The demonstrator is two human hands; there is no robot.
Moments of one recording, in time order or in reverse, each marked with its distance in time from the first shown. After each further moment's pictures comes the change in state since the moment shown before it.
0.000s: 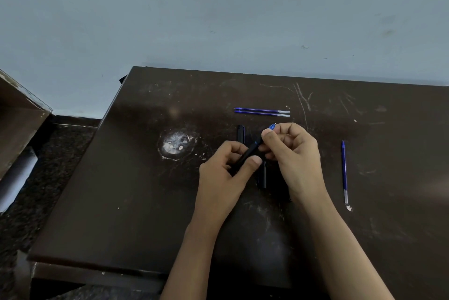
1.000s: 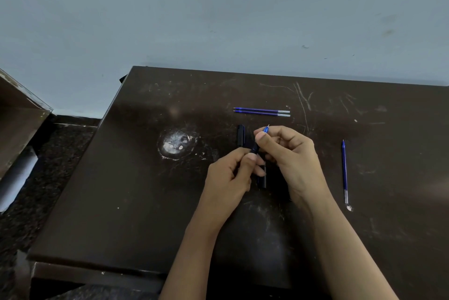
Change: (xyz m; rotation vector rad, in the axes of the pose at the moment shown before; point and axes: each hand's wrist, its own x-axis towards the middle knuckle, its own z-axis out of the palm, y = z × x) left_hand -0.001 0.002 0.001 -0.124 -0.174 0.011; right_hand -0.003 -0.006 -0.001 0.082 -0.120 0.063
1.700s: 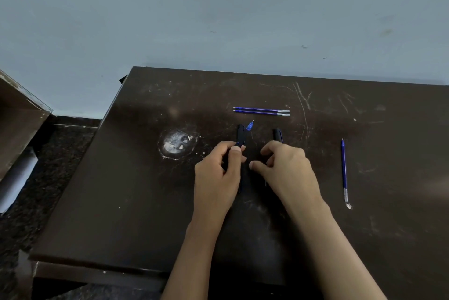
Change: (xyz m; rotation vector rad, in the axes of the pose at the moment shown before) left_hand 0.002 0.000 -0.001 0.225 0.313 -0.012; right_hand 0.002 0.013 0.003 -1.093 -0.021 0.084
